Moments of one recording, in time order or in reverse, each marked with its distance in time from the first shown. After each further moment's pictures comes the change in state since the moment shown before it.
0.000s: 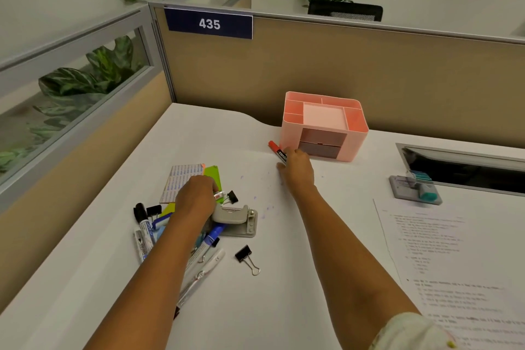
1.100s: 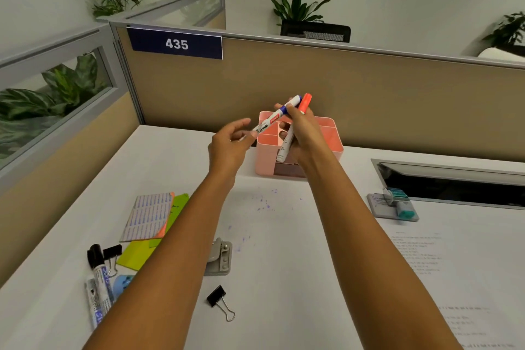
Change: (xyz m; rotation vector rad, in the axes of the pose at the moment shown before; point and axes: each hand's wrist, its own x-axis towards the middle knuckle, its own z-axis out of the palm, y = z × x) left_hand 0.030 0.133 -0.051 -1.160 0.193 0.222; right_hand 0.031 -0.037 -0.126 1.375 -0.023 0.163
